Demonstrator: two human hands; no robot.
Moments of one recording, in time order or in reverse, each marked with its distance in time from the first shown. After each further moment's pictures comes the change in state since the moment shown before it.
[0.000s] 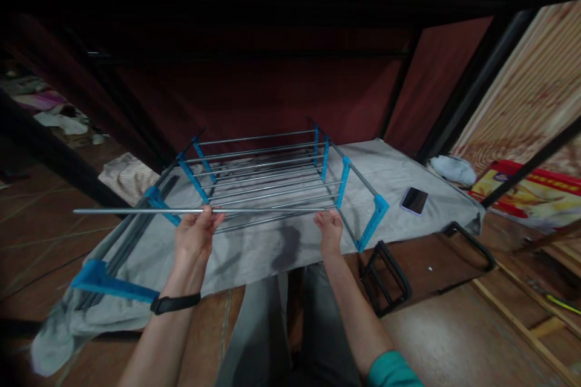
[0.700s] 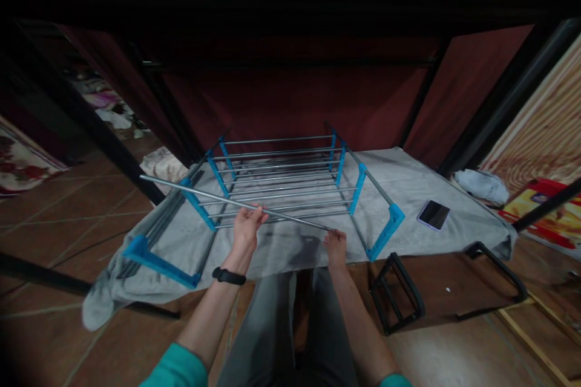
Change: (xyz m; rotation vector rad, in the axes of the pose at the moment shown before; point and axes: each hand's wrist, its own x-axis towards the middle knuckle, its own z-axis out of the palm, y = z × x) left_hand -0.024 -0.049 0.029 -0.028 -0.106 -0.094; right_hand -0.009 0.034 -0.029 -0.262 0.021 0.139
